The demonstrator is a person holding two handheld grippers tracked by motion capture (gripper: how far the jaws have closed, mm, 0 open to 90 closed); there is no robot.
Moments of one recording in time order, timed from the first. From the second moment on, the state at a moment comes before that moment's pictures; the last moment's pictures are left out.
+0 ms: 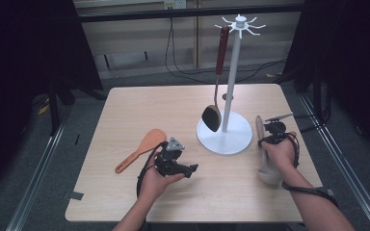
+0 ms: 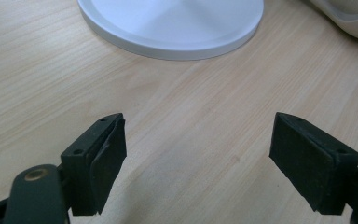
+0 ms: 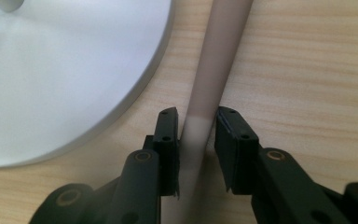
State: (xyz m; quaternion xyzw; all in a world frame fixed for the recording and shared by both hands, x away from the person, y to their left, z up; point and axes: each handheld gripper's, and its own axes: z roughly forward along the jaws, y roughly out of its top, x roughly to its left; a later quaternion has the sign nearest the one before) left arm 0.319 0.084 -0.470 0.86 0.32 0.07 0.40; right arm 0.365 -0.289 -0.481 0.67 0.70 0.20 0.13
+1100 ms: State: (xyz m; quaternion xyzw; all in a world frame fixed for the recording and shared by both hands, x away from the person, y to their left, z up) left arm 0.321 0.081 -0.471 0.86 0.31 0.08 0.39; right arm 0.328 -0.297 -0.424 0.60 0.60 0.45 0.29
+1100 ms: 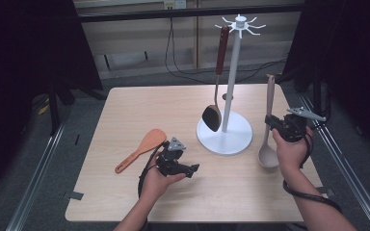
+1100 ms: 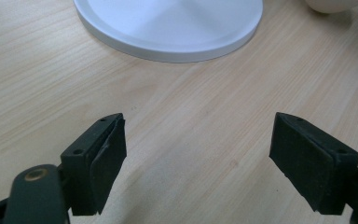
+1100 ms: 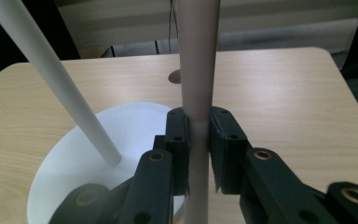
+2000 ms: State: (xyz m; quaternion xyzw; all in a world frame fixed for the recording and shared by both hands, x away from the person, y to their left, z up) left arm 0.320 0.083 -0.470 0.86 0.31 0.08 0.39; right arm 0.293 -0.252 -0.394 0.48 0.59 0.52 0.40
